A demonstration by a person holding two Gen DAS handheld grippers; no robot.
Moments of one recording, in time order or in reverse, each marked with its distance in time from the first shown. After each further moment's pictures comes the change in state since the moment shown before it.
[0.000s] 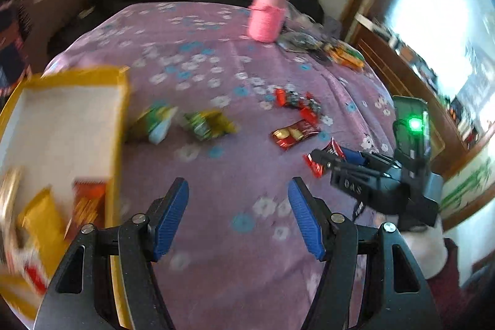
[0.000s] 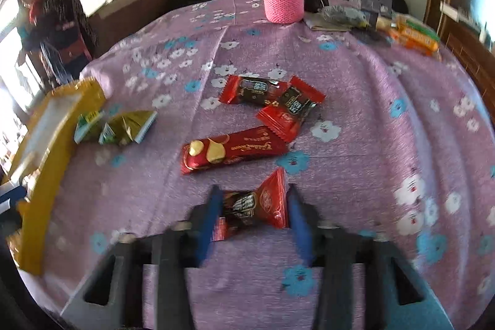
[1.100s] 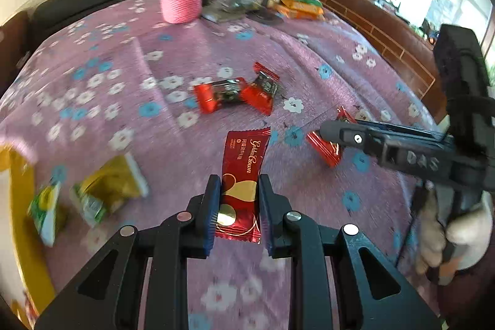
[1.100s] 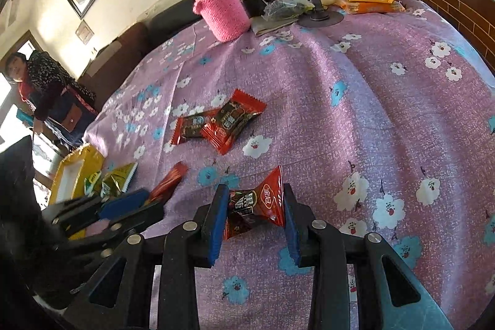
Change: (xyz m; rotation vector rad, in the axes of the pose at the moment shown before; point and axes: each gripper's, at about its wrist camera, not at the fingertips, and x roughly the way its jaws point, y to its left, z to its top) left arm 0.092 -0.059 0.028 0.278 0.094 -0.096; right arm -0.012 -0.080 0.008 0.287 -0.054 0.131
